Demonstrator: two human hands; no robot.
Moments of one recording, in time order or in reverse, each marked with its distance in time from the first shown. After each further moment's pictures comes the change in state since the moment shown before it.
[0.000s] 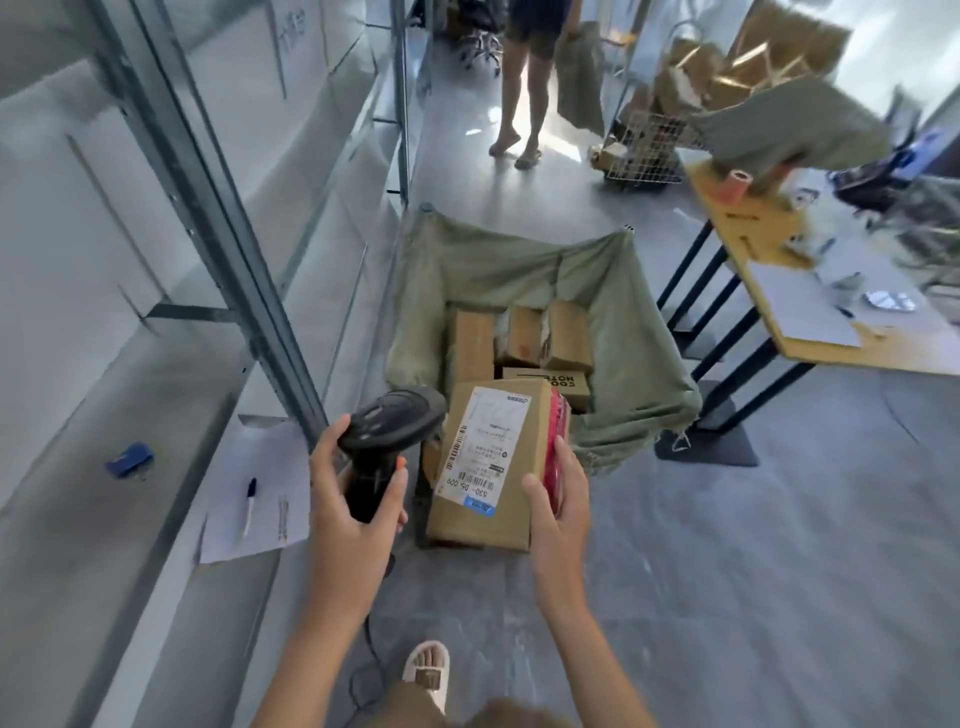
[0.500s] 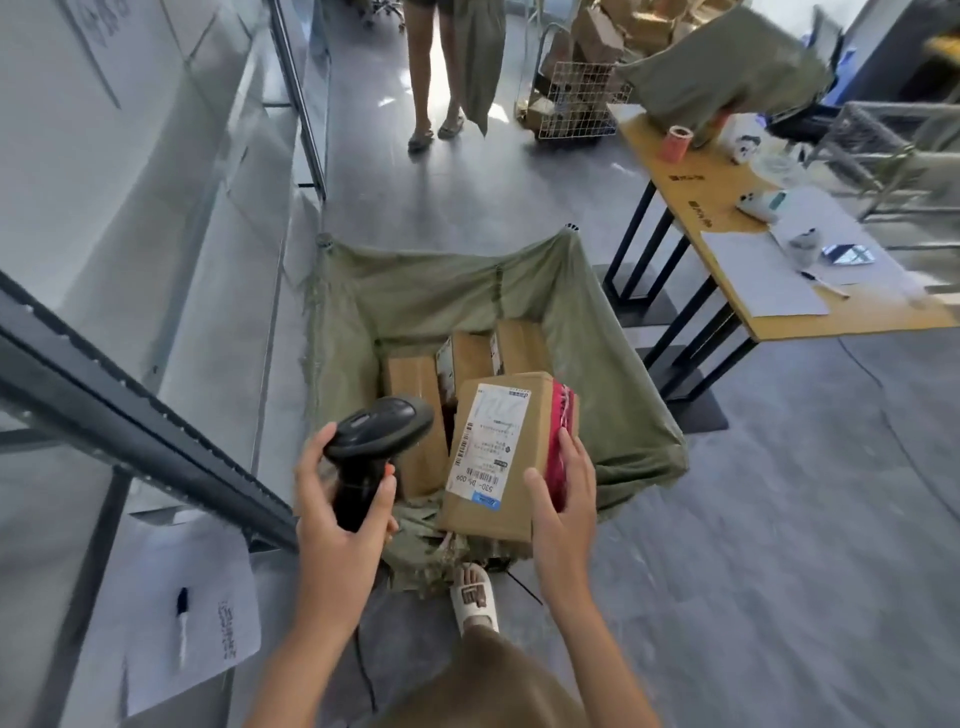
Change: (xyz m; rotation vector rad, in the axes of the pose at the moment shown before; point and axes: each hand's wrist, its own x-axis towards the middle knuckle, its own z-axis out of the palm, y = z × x) left_hand 0.147 -0.026 0.101 -0.002 -0.171 -0.040; right_hand 0.163 0.014 0.006 -0.070 0.169 0.059
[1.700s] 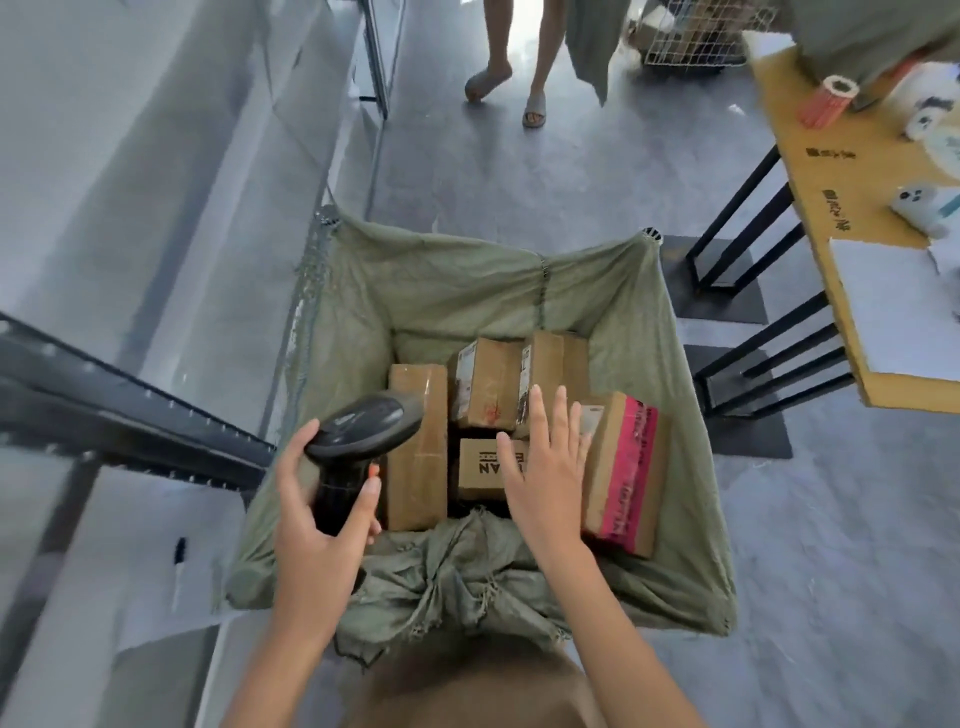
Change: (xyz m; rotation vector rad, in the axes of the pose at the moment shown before) left_hand 0.080 -0.006 0.056 0.098 0.173 -0.209; right_hand 0.167 0.025 0.059 -0.836 -0.377 -0.251
